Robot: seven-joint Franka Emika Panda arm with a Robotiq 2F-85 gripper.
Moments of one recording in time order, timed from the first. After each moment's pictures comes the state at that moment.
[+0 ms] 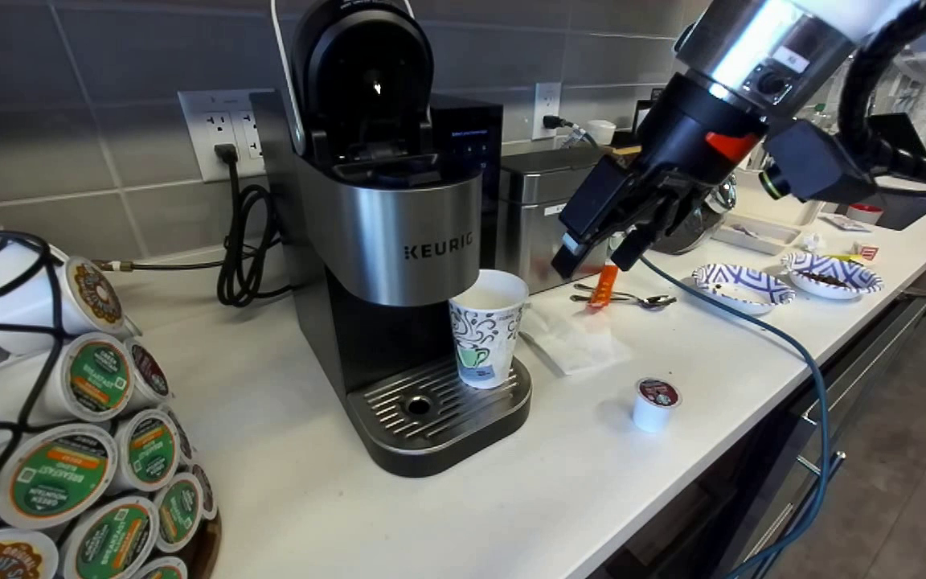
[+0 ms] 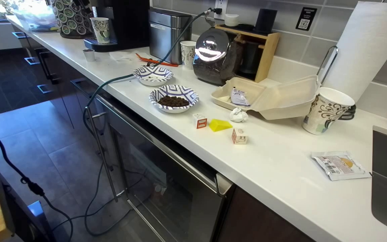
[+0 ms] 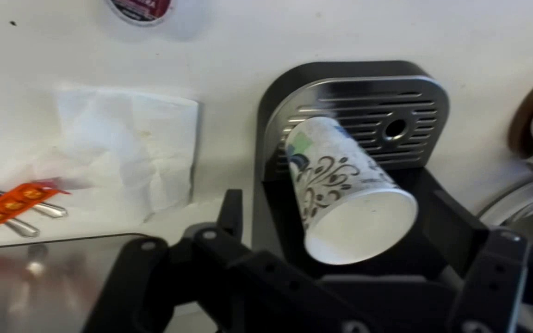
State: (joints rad) arm 0.29 0.06 0.23 -2.12 -0.04 2.63 0.51
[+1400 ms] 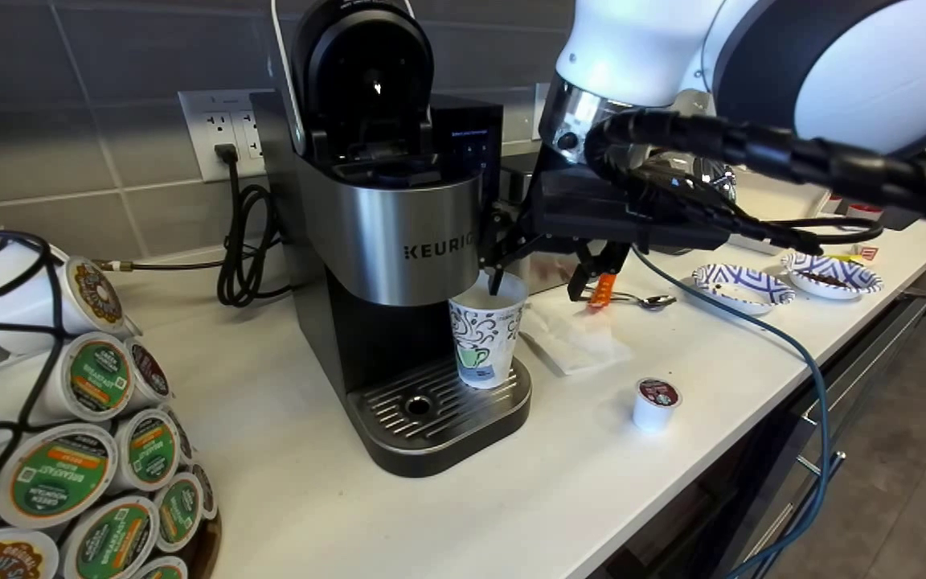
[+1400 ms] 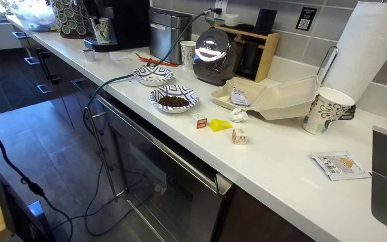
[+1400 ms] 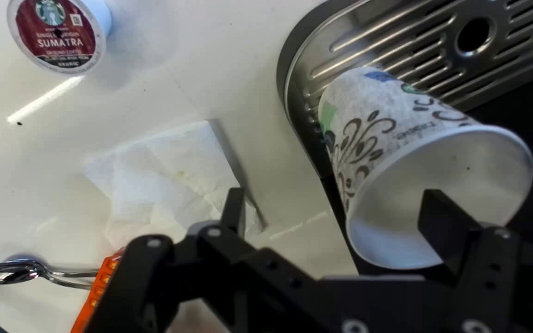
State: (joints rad) arm 0.41 0.37 0.13 -1.73 -0.33 2.35 1.23
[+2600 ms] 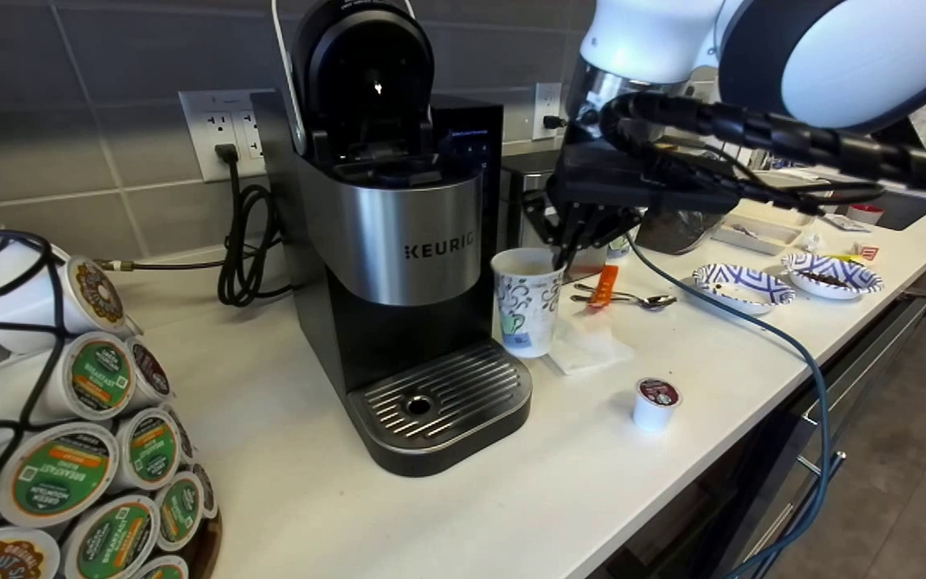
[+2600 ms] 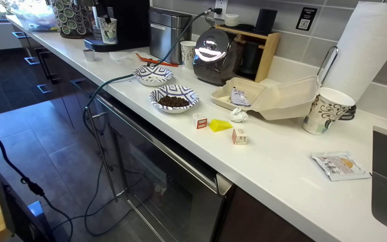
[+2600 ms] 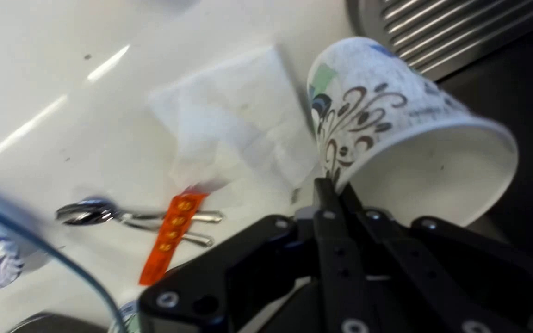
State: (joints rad) arm 0.40 0.33 0.06 -1.74 -0.37 2.30 1.24
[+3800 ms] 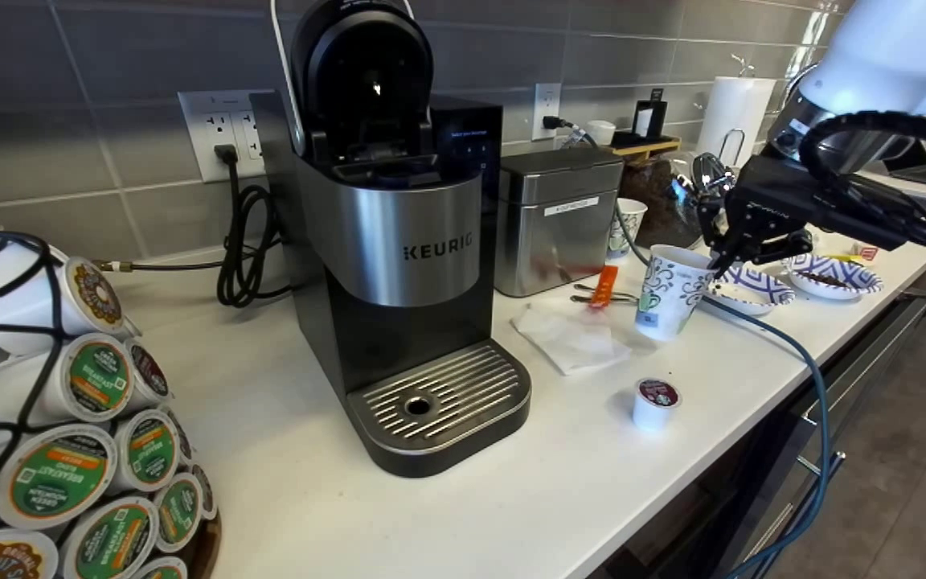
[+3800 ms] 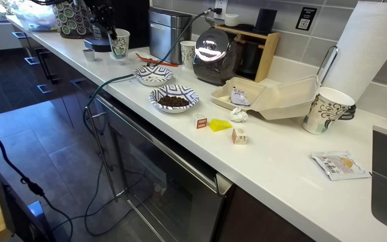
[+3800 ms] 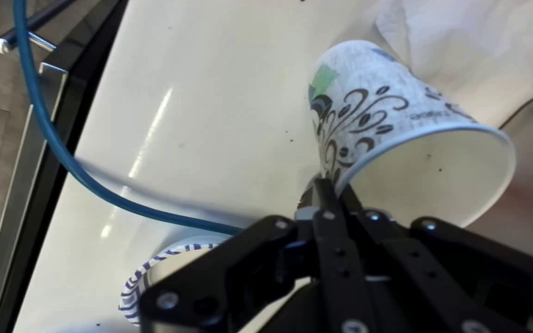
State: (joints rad) arm 0.13 -0.04 0.03 -2.36 -0.39 2.64 1.52
